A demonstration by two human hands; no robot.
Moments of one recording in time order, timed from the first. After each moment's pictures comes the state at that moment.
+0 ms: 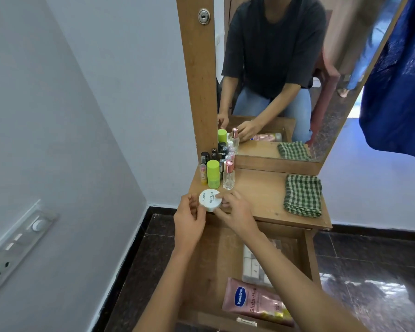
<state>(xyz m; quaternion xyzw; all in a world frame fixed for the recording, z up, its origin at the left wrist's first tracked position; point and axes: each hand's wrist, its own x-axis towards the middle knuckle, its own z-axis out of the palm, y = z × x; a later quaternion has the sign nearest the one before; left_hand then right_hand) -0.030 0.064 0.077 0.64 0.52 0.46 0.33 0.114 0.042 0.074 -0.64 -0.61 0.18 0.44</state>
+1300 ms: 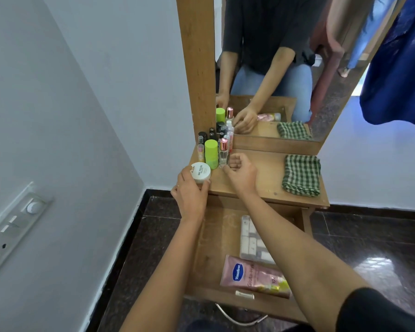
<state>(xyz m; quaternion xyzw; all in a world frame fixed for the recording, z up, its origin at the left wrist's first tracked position) -0.006 0.080 0.081 0.67 0.63 0.35 0.20 0.136 0.088 0.075 -0.67 -0.41 0.20 0.58</state>
